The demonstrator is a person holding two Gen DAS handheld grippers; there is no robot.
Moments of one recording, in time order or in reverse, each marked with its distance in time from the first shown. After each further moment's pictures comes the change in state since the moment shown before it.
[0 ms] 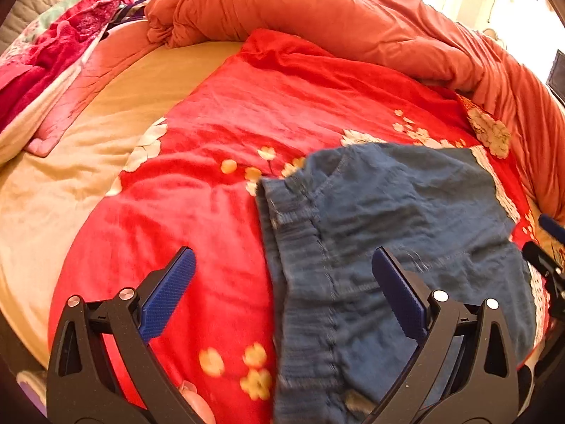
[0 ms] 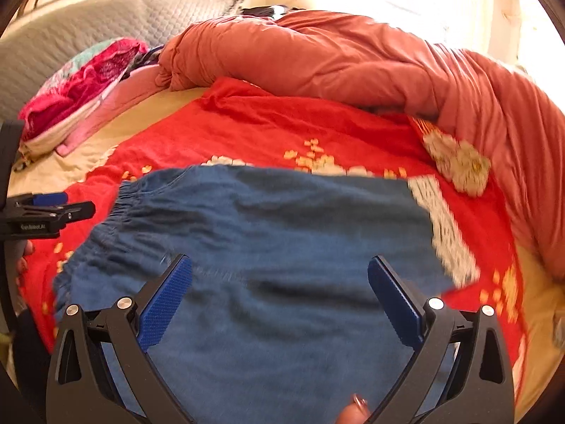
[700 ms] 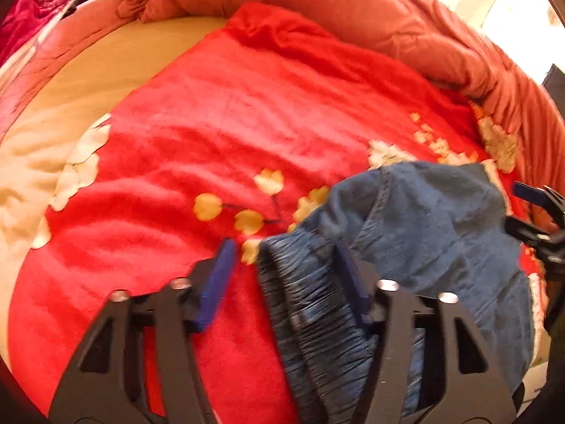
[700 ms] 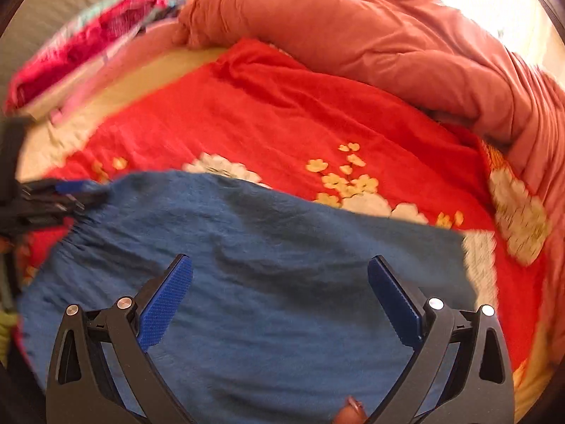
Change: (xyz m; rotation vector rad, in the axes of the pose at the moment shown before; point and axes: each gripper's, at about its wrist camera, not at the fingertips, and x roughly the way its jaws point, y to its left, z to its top) left arm 0.084 0.026 0.037 -0.018 0.031 -0.154; right arm 0.117 -0.005 0.073 -0.186 0.165 0.063
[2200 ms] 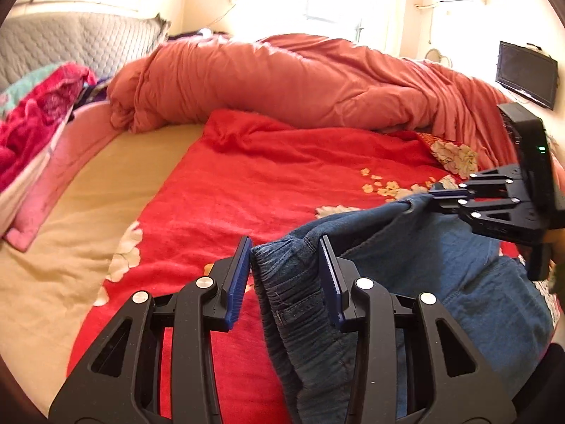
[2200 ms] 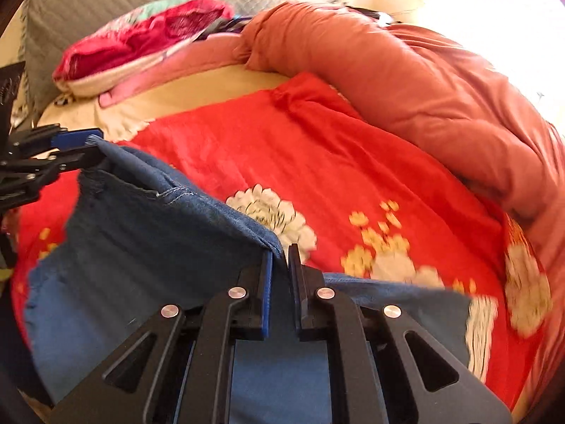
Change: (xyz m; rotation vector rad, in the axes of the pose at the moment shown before) left arm -0.095 -0.047 -0.022 0.240 -0.338 0.033; right arm -0.034 0.025 -0.002 -0.155 -0.158 0.132
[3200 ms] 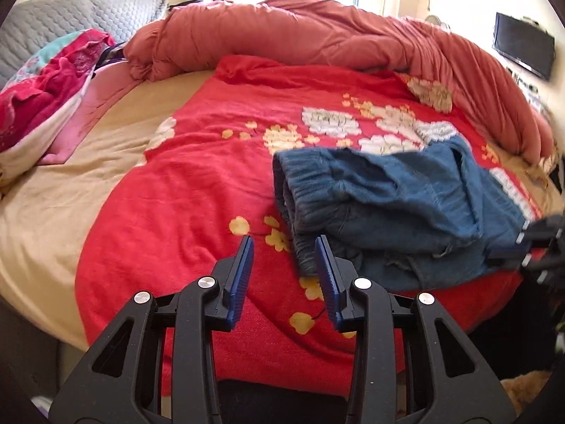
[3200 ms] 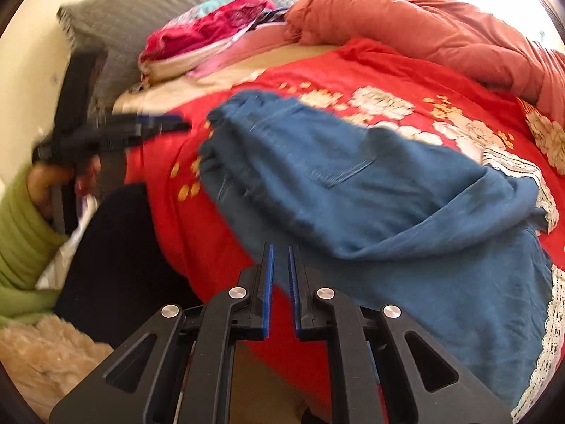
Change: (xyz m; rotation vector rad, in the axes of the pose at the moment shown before) left arm -0.106 -0.010 -0.106 -0.009 0.168 0.008; right arm -0.116 0.157 -0.160 0.134 0.043 0.194
